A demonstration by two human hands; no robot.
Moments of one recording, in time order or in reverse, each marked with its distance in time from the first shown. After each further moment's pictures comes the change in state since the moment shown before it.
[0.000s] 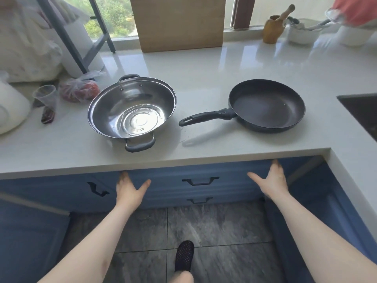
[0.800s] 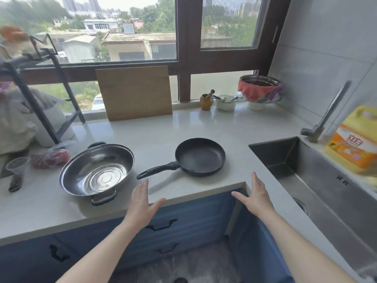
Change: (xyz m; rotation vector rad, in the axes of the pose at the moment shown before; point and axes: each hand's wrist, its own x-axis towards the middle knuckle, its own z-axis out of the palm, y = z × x) left_hand -0.109 0.198 -0.017 0.059 -0.140 0.604; right_hand -0.077 0.008 -0.204 0.087 0.124 -0.129
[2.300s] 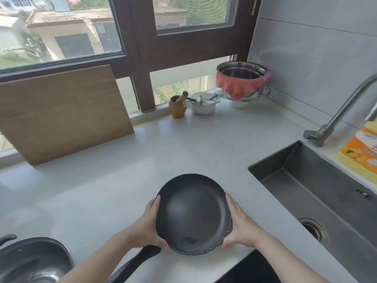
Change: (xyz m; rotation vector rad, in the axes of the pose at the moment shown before) left_hand 0.314 0.019 0.077 -0.023 -0.798 0.220; right_hand 0.217 -0.010 0.066 0.077 -0.385 -0.026
